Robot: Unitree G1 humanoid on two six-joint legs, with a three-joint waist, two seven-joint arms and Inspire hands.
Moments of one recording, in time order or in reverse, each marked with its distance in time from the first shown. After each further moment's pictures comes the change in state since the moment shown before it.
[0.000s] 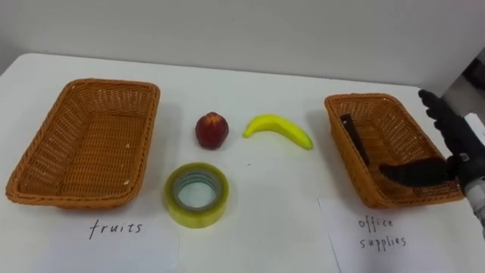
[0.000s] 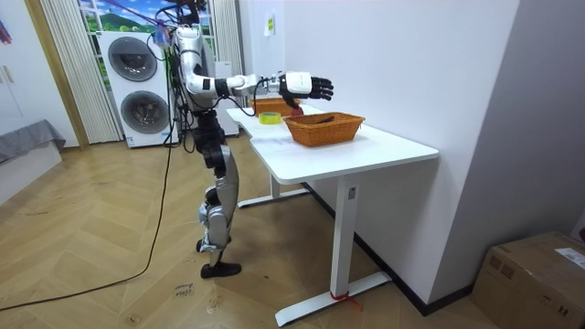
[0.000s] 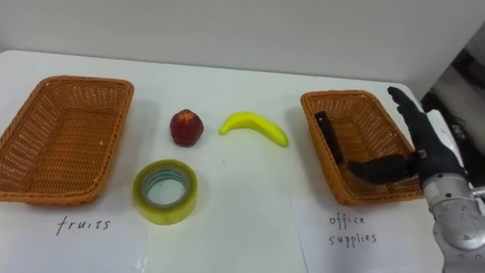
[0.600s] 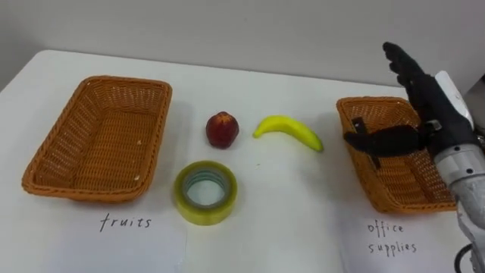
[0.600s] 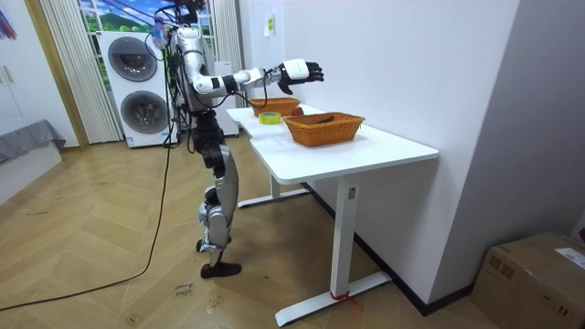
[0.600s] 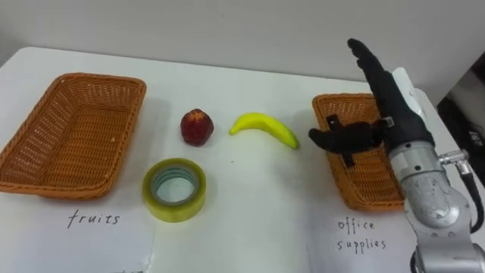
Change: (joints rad) left arm 0.009 -0.007 -0.050 -0.044 0.005 0.008 0.000; right arm -0.082 -0.001 0.175 -0.143 0.011 -0.010 -0.003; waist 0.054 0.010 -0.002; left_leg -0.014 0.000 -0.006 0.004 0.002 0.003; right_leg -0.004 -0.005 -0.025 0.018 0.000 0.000
